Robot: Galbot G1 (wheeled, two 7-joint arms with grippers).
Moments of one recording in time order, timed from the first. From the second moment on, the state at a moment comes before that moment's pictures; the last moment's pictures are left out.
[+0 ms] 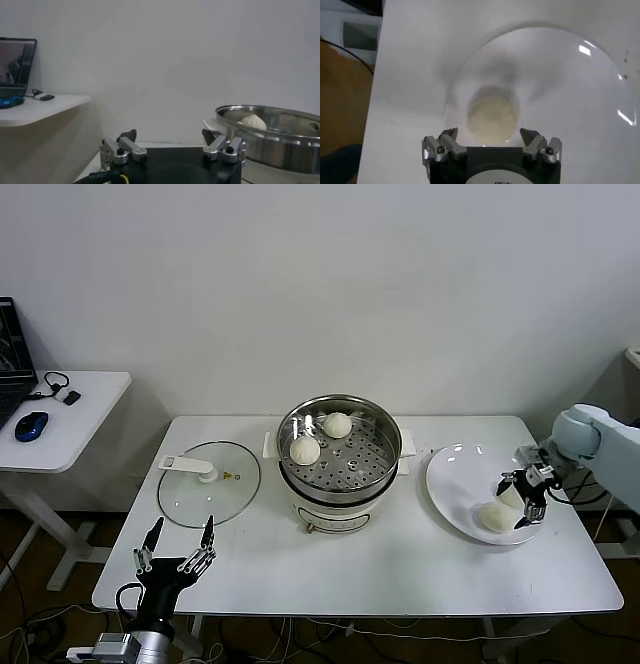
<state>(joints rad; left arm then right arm) 1.80 -1.48 -0.61 -2.21 -0.17 -0.02 0.01 0.11 0.59 -1.01 1.01 0.02 0.07 -1.18</state>
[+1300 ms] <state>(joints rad) 1.79 -1.48 -0.60 -2.20 -0.17 -0.02 0.01 0.04 0.68 -0.95 0.92 -0.04 0.08 -1.18</state>
